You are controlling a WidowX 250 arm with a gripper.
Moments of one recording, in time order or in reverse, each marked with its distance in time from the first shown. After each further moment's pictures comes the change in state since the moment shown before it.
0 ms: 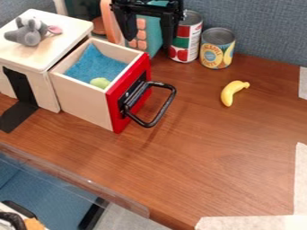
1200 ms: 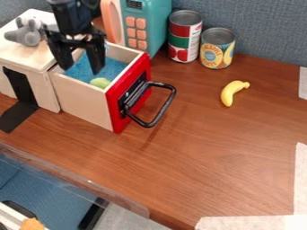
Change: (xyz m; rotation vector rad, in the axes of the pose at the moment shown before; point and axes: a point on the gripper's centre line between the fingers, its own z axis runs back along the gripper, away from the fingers) arm -0.035 0.109 -0.055 -0.011 0.132 0.060
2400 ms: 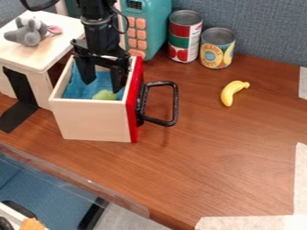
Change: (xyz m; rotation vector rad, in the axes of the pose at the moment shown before) arm 0.004 -0.030 -0.028 0.076 0.048 -0.102
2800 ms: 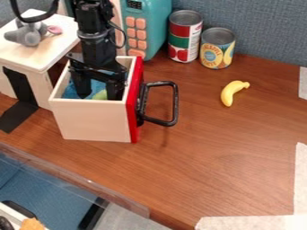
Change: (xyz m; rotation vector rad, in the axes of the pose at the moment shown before) arm -0.025 -0.007 -0.007 -0.010 0.050 -0.022
